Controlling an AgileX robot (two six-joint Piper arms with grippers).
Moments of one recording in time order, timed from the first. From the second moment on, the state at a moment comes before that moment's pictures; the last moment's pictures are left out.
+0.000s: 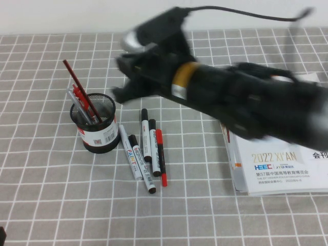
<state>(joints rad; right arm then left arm) 0.79 1.77 -1.36 -0.31 -0.15 0.38 -0.14 -0.01 0.03 -0.02 0.38 -0.01</state>
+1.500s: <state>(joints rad) 0.21 0.29 -0.21 -0.51 0.11 0.37 -0.14 -0.01 0.03 -0.02 0.38 -0.01</state>
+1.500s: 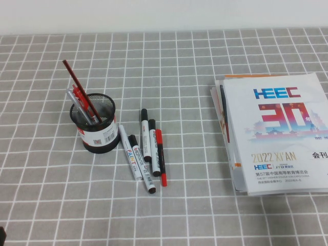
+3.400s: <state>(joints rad) -0.07 -0.01 0.03 0.11 0.37 -0.07 -0.14 -0.01 0.03 -0.02 0.38 -0.01</state>
